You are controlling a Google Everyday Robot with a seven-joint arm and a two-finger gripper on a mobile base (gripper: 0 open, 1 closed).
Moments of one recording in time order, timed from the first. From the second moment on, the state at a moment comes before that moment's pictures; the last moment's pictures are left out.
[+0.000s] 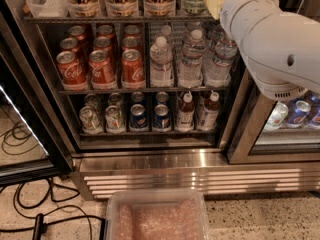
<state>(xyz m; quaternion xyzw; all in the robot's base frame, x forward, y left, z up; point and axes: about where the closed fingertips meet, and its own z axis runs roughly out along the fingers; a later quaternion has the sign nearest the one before) 0.661 -0.168 1.080 -0.07 0.67 -0.06 0.74</state>
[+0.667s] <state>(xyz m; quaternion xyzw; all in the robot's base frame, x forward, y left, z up) 0.673 -0.163 1.083 -0.07 0.66 -0.06 0.74</state>
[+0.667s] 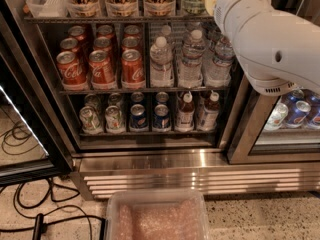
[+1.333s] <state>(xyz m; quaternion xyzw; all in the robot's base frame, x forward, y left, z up) 0.678 -0.174 1.087 -0.05 0.66 -0.07 0.75</state>
